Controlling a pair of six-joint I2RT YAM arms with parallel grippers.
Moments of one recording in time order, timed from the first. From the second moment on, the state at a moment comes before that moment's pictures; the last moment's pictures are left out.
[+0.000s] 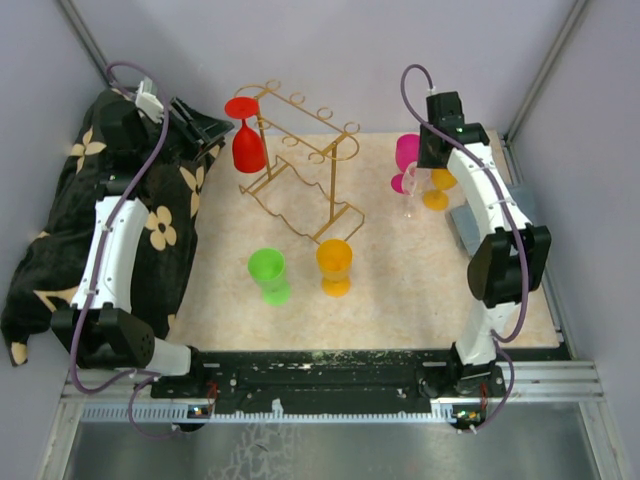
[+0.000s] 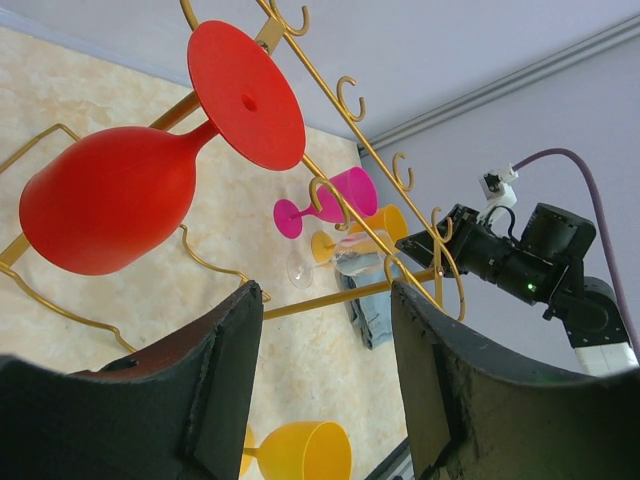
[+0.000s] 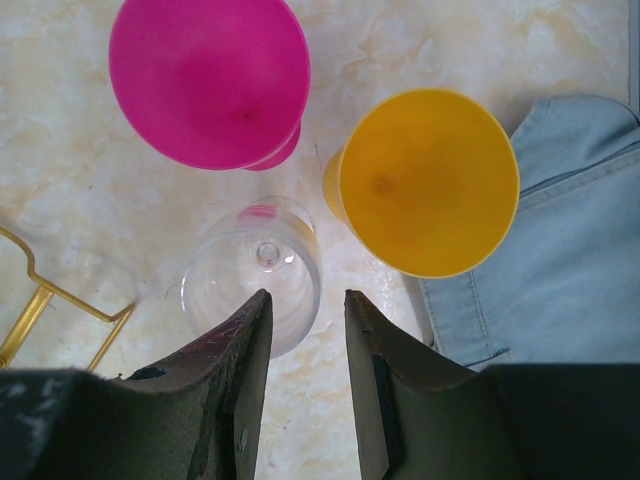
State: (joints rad) left arm 0.02 1.42 1.50 -0.25 0.59 -0.79; right arm 0.18 1.82 1.84 -0.84 0.24 0.18
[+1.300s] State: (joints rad) left arm 0.02 1.40 1.49 -0.25 0.59 -0.80; right arm 0.17 1.91 1.83 -0.84 0.22 0.17
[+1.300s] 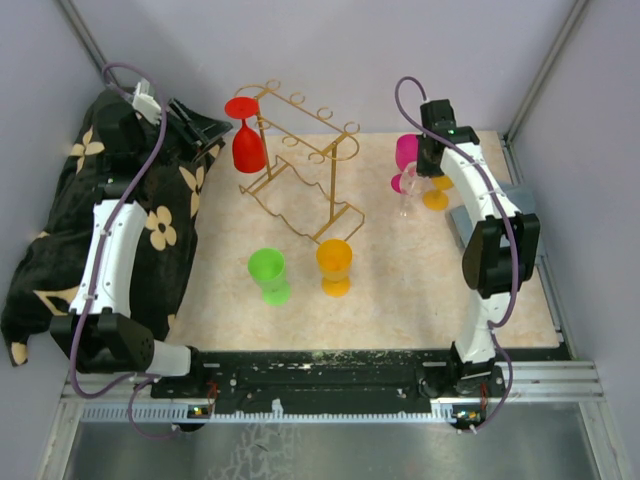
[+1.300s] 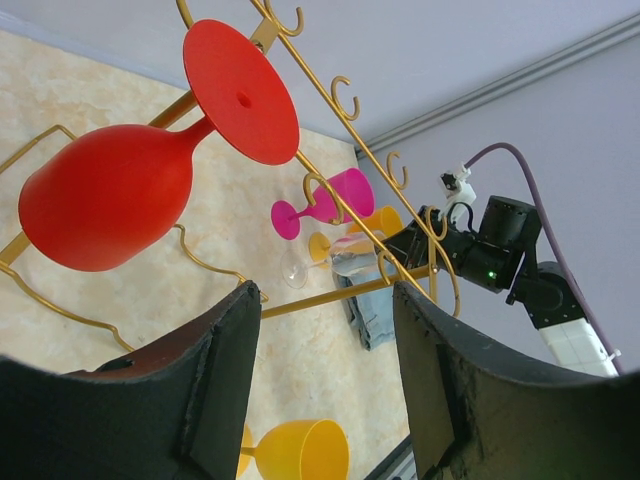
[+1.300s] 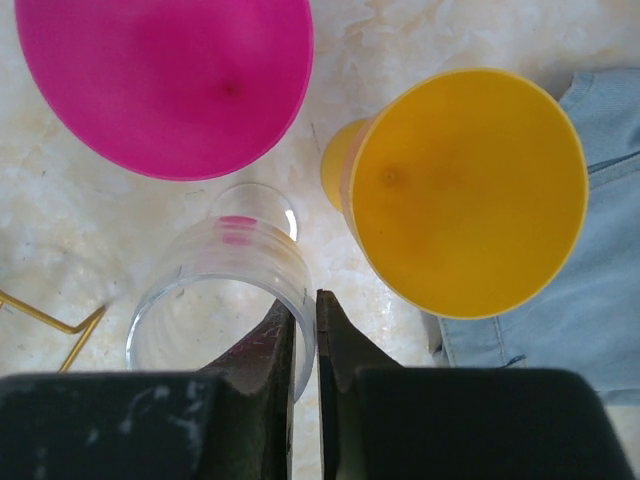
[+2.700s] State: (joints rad) left arm 0.03 1.37 1.47 -0.25 0.59 -0.80; right arm 0.28 1.70 1.81 -0.89 0.16 0.21
